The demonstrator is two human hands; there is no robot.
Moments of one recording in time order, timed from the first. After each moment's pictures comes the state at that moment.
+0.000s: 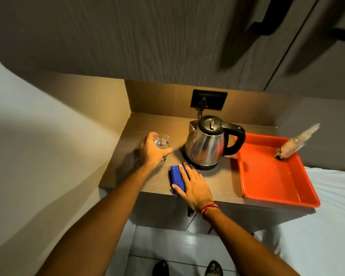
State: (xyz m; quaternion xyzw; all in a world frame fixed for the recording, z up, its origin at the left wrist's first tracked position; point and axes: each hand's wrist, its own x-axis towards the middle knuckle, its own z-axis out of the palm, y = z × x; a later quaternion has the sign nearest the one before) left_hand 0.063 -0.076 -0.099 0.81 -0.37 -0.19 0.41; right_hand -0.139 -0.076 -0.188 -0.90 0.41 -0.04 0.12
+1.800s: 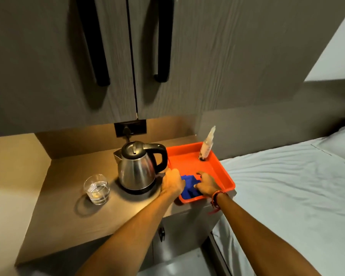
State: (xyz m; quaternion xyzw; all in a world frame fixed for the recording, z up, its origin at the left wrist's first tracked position) left_hand -0.200 -0.138 -0.075 0.72 -0.62 -0.27 0.14; right_hand -0.350 -0.146 -0.088 -0.60 0.71 -0.14 0.34
